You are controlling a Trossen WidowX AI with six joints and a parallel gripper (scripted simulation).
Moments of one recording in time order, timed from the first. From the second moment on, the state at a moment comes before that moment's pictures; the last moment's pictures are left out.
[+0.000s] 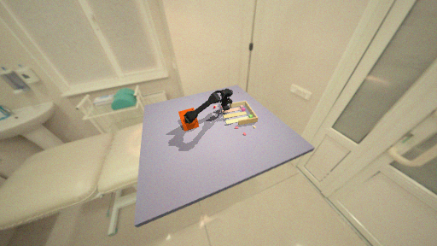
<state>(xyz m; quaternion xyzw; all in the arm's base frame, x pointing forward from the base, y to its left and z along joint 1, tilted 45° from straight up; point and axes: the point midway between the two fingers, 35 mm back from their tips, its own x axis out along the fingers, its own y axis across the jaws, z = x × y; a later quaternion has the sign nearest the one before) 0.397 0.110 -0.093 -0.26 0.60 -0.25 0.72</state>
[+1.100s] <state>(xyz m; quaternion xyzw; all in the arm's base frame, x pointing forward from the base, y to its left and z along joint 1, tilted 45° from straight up) 0.398 0.110 -0.094 -0.26 0.60 -0.25 0.72</state>
